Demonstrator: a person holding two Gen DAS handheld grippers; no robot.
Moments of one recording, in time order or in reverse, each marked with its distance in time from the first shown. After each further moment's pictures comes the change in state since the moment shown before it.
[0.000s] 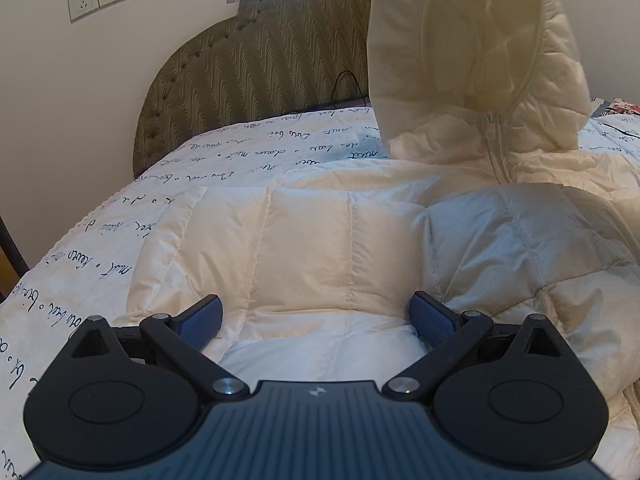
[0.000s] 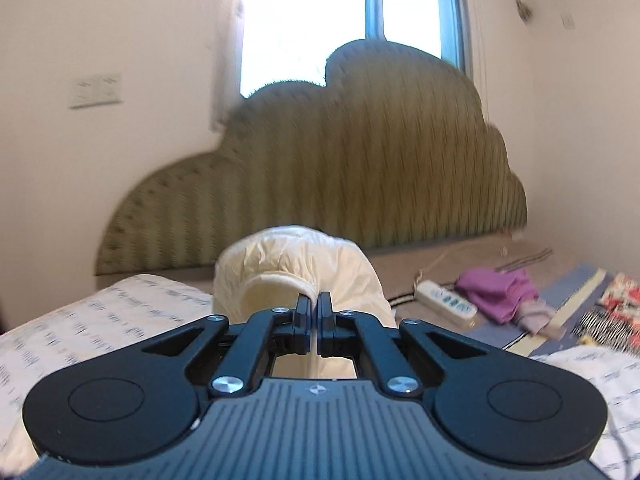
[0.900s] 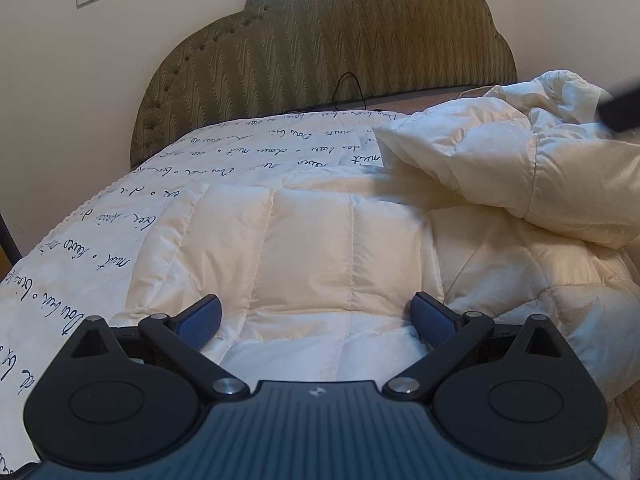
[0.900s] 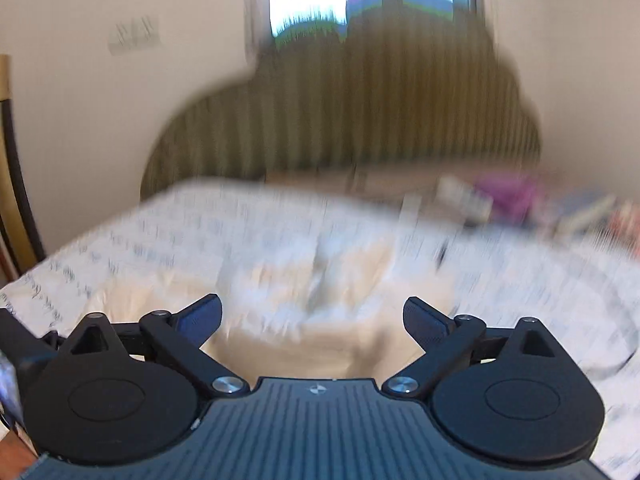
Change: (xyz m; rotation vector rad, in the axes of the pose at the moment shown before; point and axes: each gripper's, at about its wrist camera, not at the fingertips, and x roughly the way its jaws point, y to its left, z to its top) left arm 0.000 0.008 0.001 -0.046 -0.001 -0.029; right arm -0.038 0.046 -0.088 0.044 0.323 0.023
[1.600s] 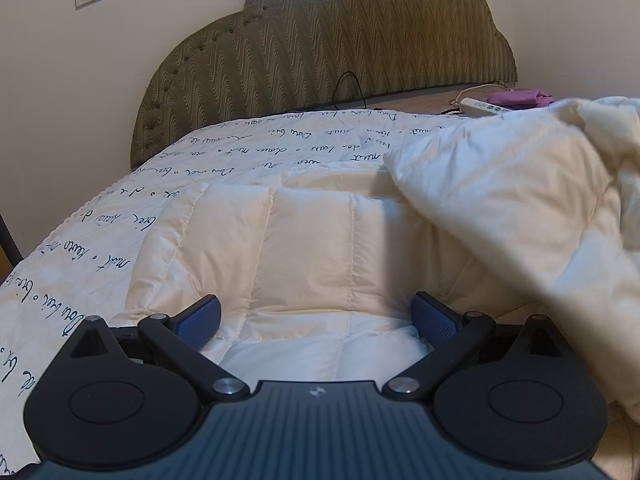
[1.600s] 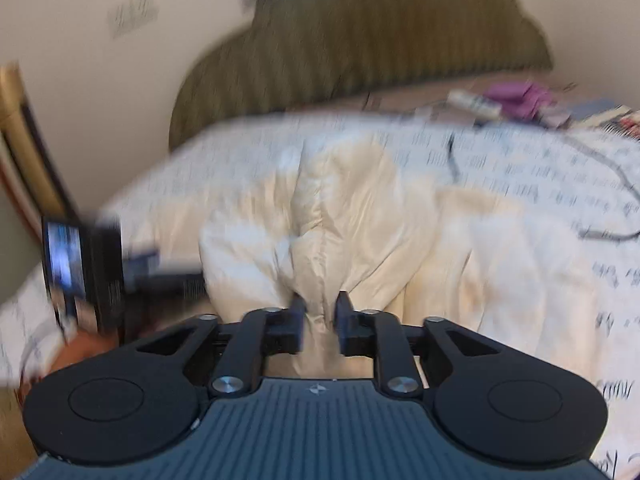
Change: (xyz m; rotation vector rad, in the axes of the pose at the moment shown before) left arm 0.000 0.000 -0.001 0.002 0.000 0.001; right arm -0.070 -0.011 -0.080 0.089 0.173 0.144
